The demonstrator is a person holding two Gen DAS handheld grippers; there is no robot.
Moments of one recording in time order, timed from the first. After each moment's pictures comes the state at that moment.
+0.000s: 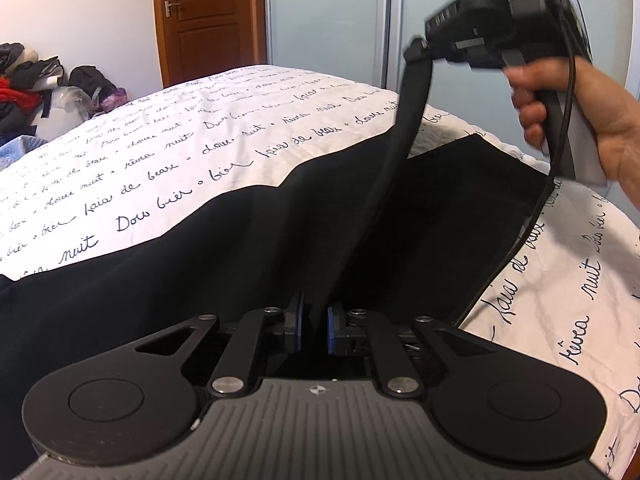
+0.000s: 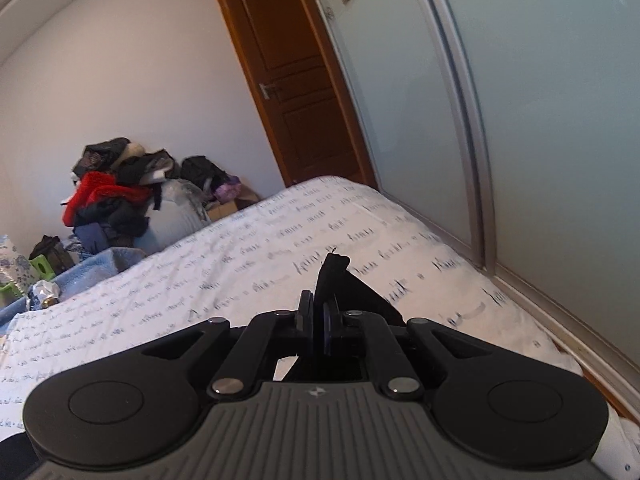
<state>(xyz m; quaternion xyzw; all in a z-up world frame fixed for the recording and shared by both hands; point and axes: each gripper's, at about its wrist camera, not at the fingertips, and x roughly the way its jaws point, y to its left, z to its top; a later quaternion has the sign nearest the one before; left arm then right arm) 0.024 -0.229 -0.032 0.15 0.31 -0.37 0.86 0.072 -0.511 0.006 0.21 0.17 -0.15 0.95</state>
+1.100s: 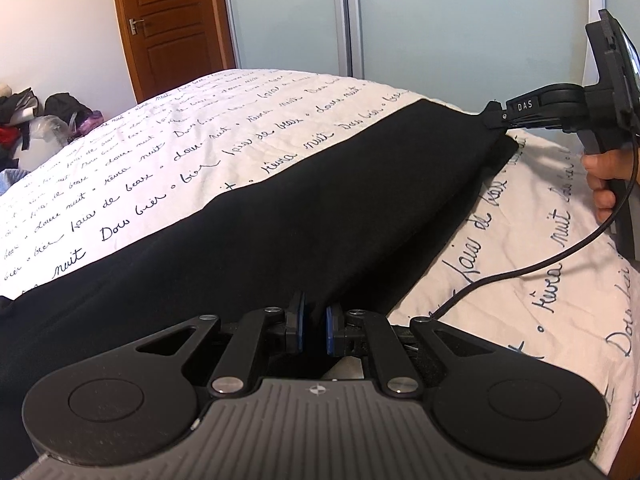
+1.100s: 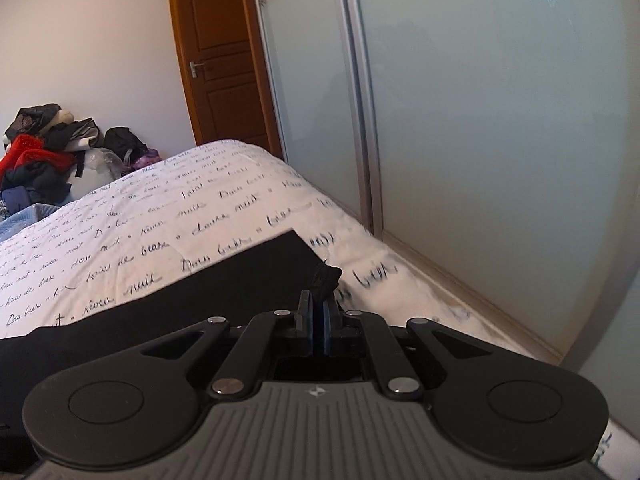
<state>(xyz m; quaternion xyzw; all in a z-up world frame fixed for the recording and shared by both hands) -0.005 -0.231 -0.038 0.21 0.30 -0.40 0.84 -0.051 -0.509 -0.057 0.17 0.23 -0.27 0.92</state>
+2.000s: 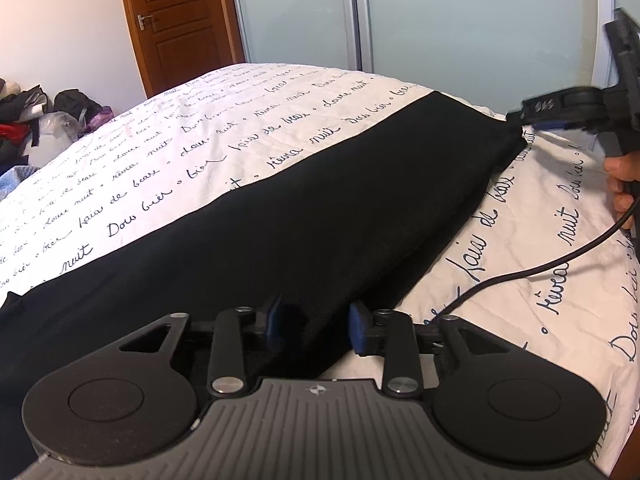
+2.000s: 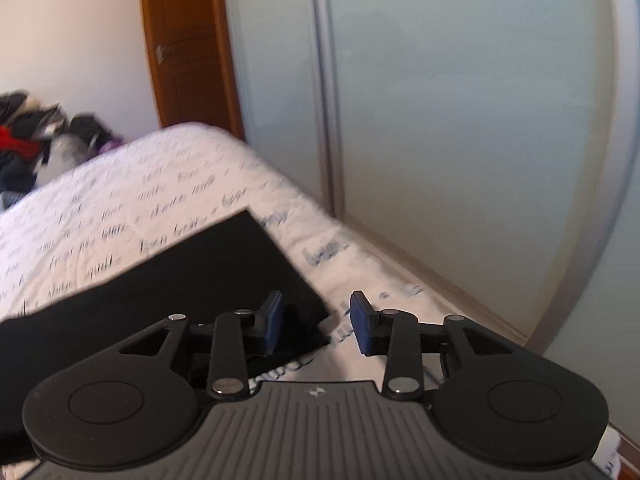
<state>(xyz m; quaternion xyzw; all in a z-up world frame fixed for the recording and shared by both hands) -0.008 -0.235 -0.036 0.21 0.30 -0.38 0.85 -0.063 -0.510 -0.057 0.16 0.24 -0.33 0.90</state>
